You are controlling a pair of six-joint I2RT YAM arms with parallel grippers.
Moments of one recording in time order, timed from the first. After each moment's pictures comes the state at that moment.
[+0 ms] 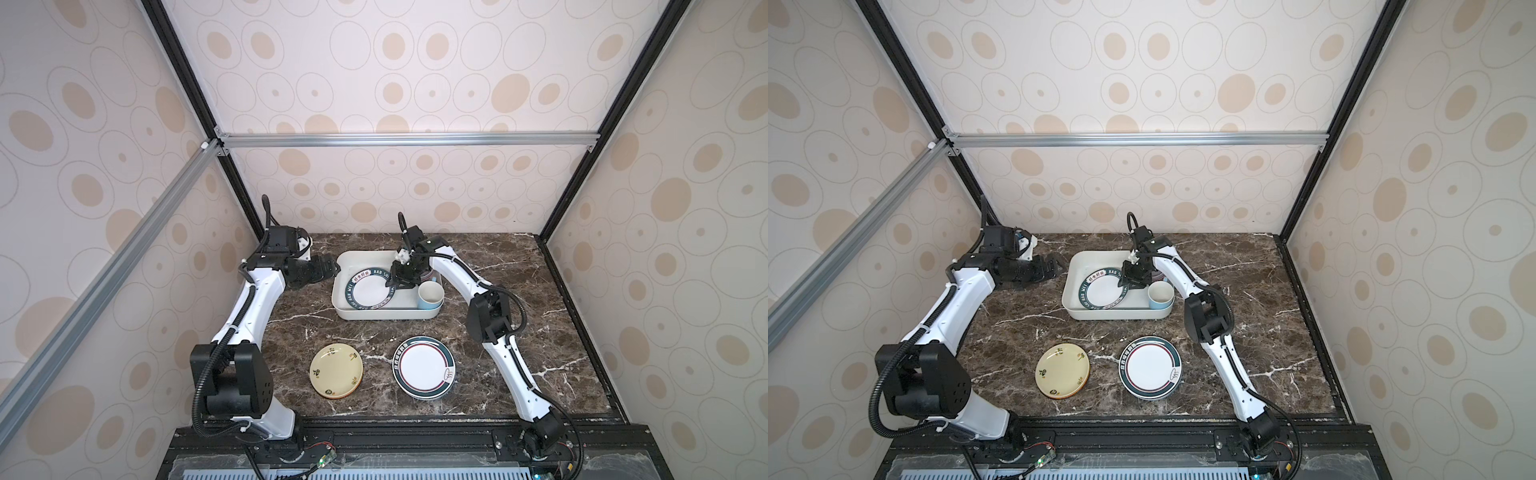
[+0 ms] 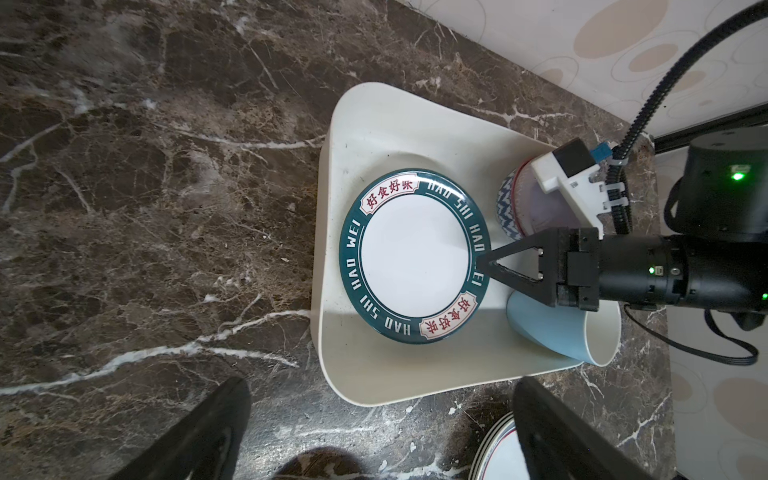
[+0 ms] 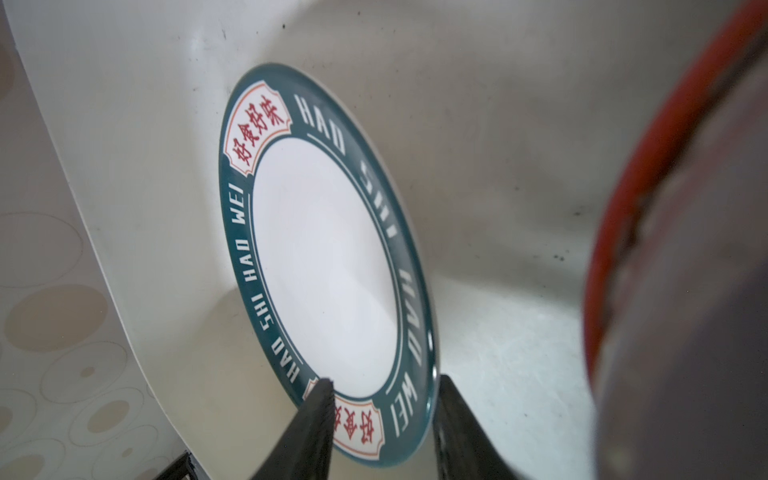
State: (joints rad) left arm 0.02 1.55 1.40 -0.78 0.36 -0.27; right arm 0.52 2.63 2.56 -1.13 -0.50 0.52
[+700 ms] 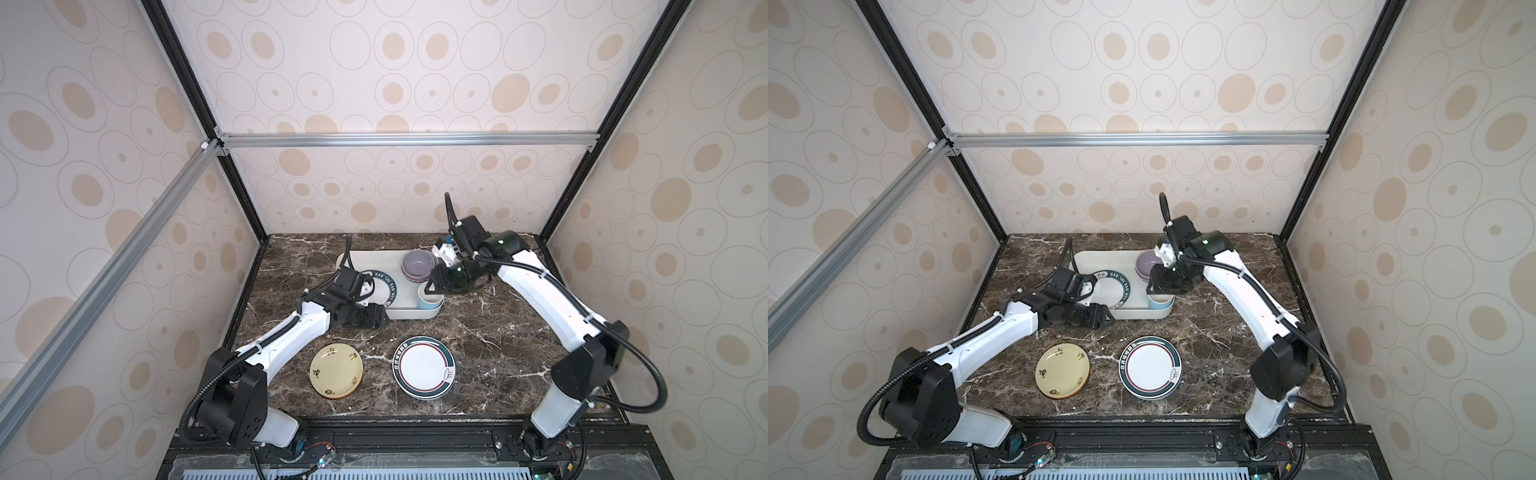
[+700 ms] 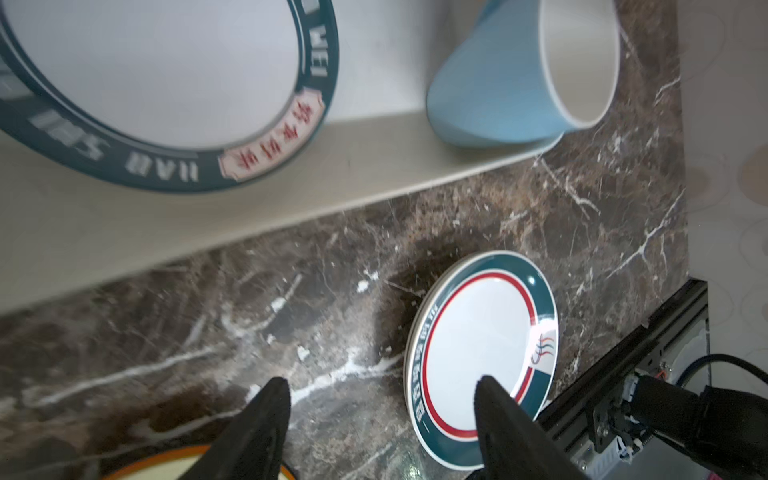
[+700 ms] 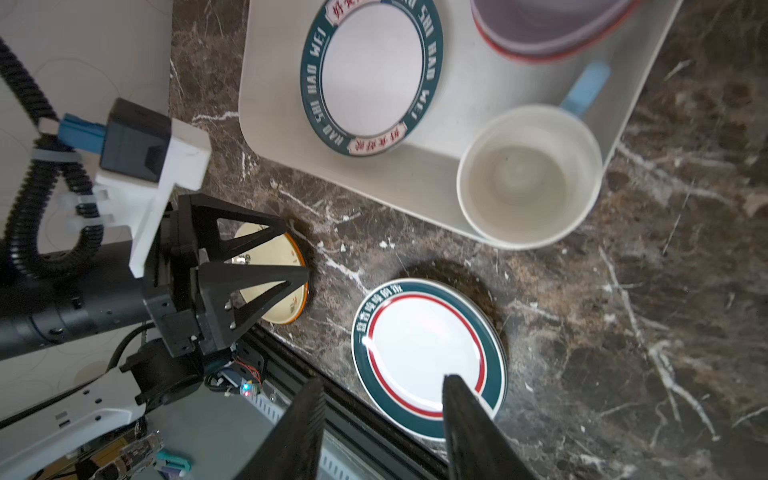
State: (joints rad) left arm -0.51 1.42 0.99 -0.63 0.29 -0.41; right arm 0.52 1.65 1.69 -1.21 -0.35 0.36
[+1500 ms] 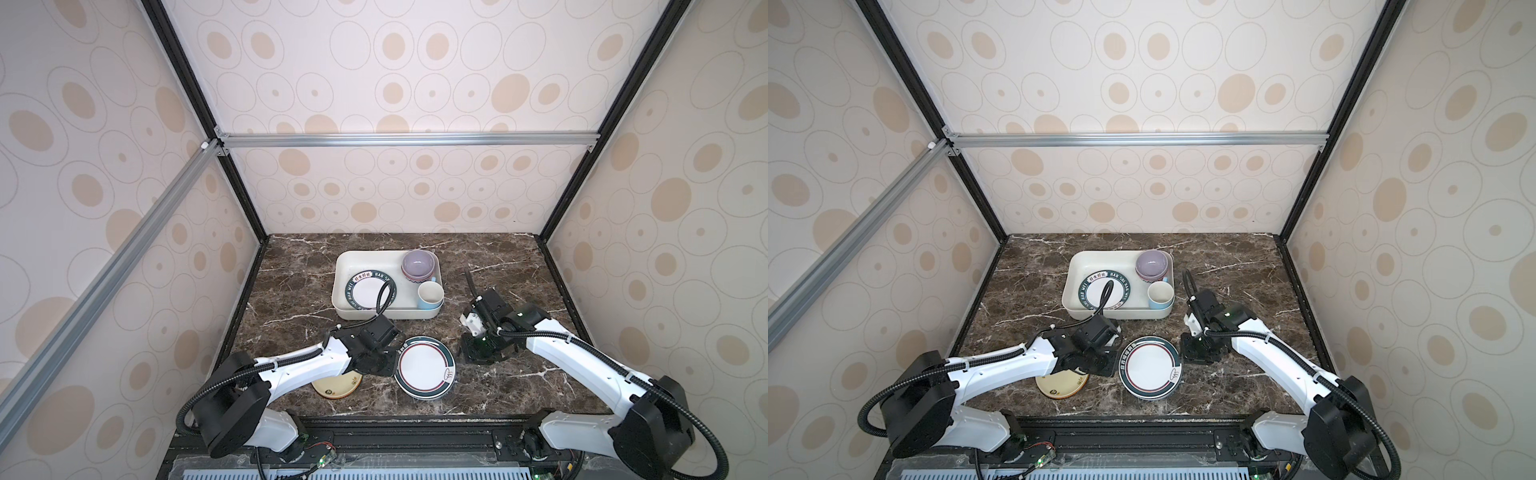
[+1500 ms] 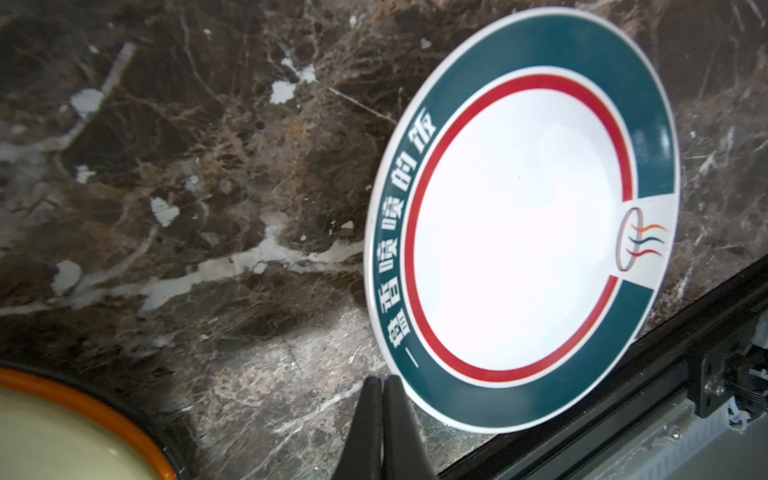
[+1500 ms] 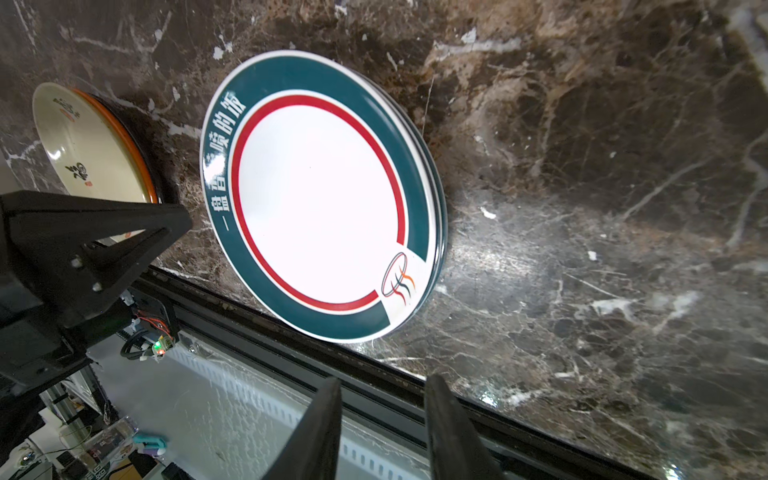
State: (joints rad) left arm -0.87 1.41 0.79 -0.53 0.10 -0.64; right arm 0.53 1.25 0.93 -0.99 -0.34 0.51
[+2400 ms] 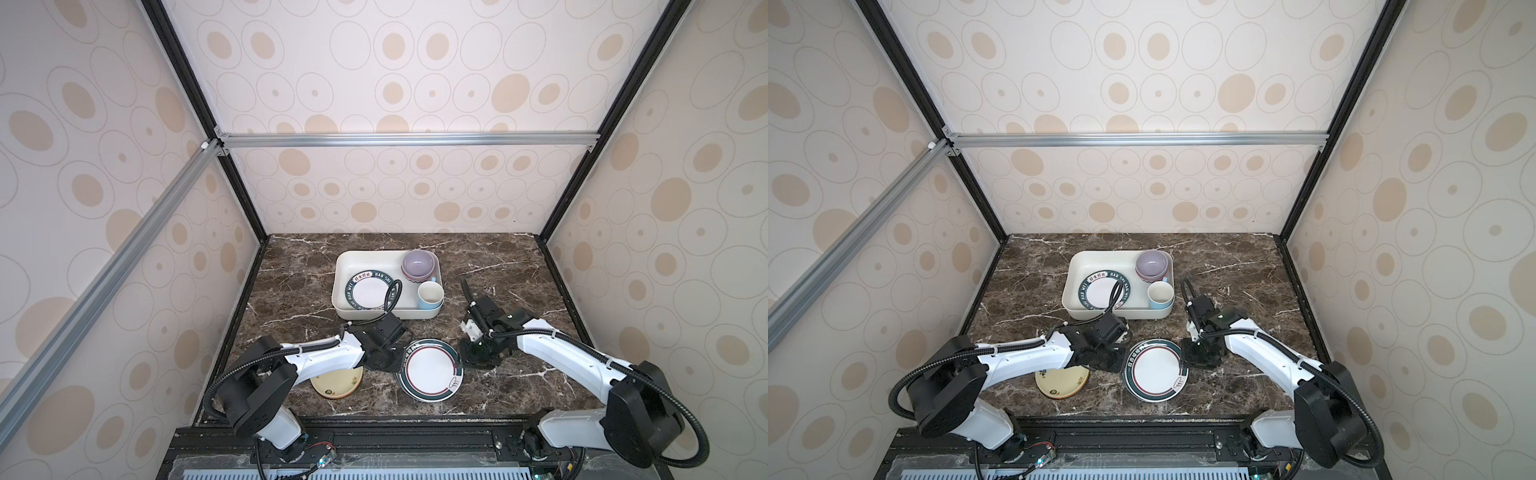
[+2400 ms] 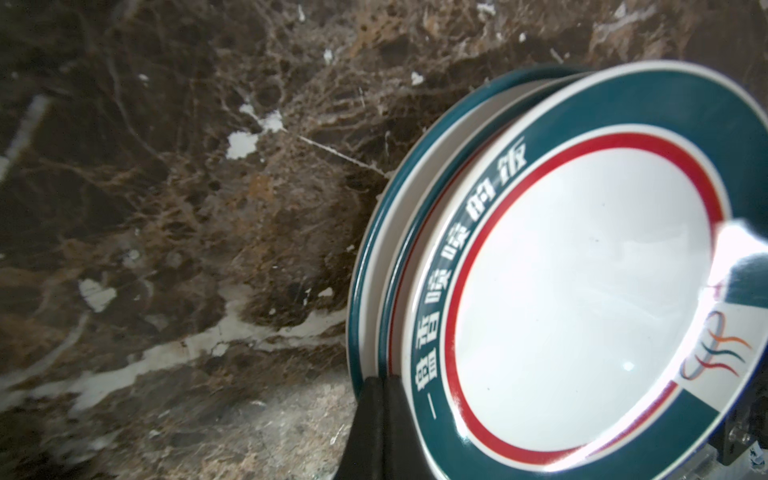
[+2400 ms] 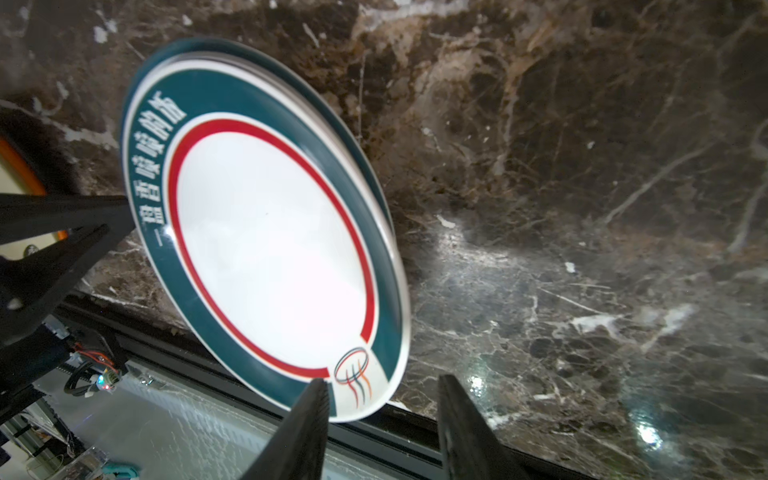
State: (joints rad) left arm -0.87 1.55 0.84 -0.44 0.11 -0.62; right arm 0.51 1.34 0.84 -0.92 -0.30 0.52
